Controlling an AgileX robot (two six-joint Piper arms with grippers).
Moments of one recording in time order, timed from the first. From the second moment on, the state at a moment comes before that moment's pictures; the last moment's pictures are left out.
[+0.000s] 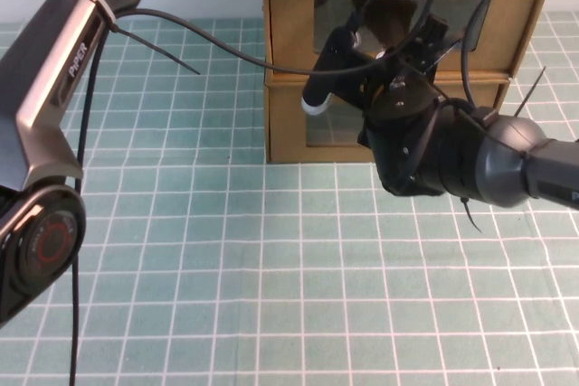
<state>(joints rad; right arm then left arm) 0.69 1.97 -1.43 -1.53 0.72 0.78 -0.46 2.29 -2.52 -0.54 1.02 0.56</state>
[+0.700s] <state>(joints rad) 0.83 1.68 -1.08 -1.64 0.71 0.97 -0.46 2.29 -2.53 -0.56 1.04 0.54</state>
